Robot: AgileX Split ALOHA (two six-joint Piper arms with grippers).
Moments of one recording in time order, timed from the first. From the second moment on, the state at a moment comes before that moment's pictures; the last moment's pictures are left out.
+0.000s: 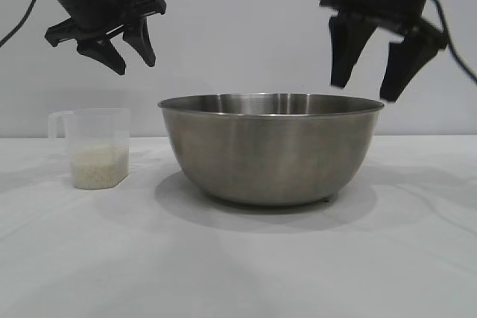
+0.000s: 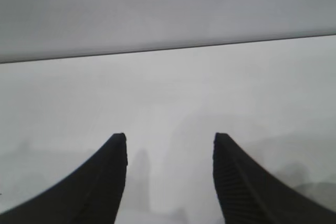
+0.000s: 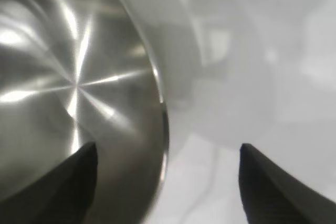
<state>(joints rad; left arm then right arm) -0.20 2.05 -1.52 -0.62 0.29 0.40 0.15 1.90 -1.72 0.23 1.23 -0.22</state>
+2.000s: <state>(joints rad) -0.20 2.05 -1.52 -0.58 0.43 0.40 0.00 0.01 -0.49 0.07 1.14 -0.12</state>
